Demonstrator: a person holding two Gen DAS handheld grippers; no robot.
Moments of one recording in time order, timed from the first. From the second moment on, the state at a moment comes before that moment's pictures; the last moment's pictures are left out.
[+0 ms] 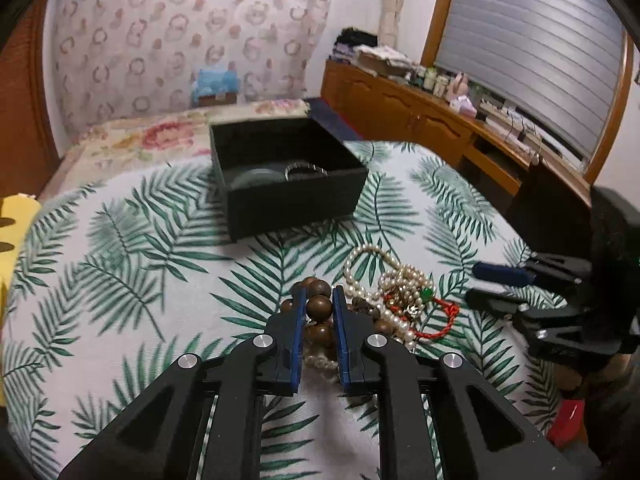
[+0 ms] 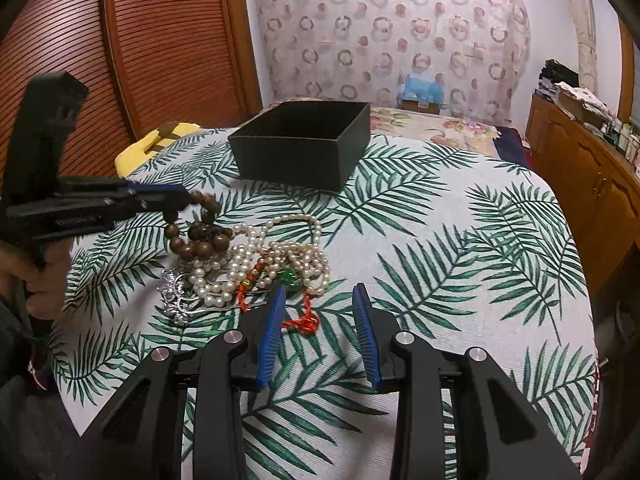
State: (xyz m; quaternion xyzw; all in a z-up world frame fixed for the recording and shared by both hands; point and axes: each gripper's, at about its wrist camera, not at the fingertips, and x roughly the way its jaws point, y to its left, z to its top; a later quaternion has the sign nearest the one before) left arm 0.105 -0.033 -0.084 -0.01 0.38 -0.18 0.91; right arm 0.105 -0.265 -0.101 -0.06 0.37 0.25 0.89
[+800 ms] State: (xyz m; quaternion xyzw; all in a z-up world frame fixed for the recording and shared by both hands) left arm 0.061 0.019 -0.026 -0.02 0.29 -0.14 0.95; right arm 0.108 -0.182 -0.097 -0.09 0.37 0.33 0.87
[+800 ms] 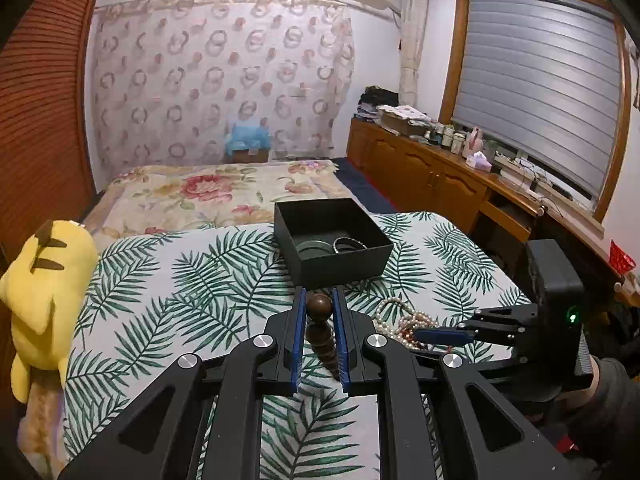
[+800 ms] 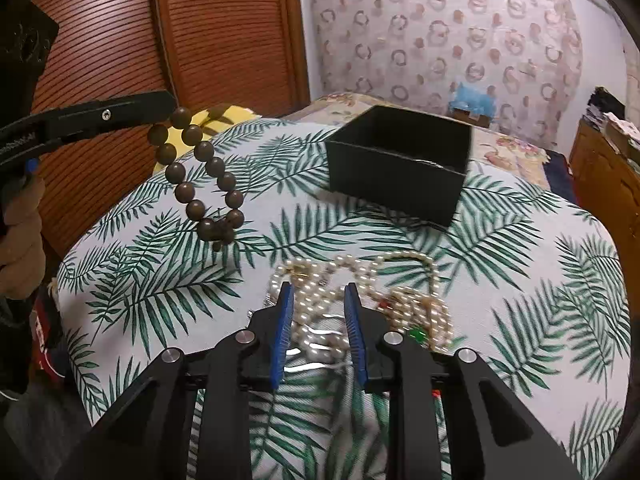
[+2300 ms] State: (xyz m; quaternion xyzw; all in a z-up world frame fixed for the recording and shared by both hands) left arm 0.096 0.023 -0.008 -0.01 0.28 -0.12 0.95; right arm 0.132 -0.194 0.043 -0.12 0.24 0.31 0.91
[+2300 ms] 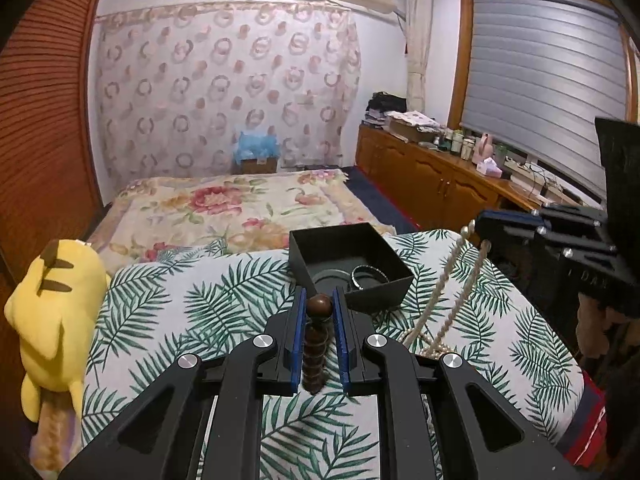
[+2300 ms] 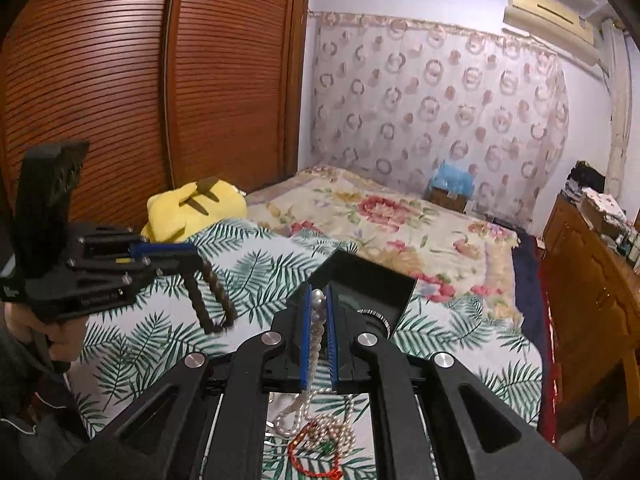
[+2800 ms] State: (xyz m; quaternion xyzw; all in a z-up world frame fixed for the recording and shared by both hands) left arm 0.142 0.007 0.012 0.00 0.28 -0.14 0.95; right arm 0.163 -0.200 0.079 -0.12 0.22 0.31 0.92
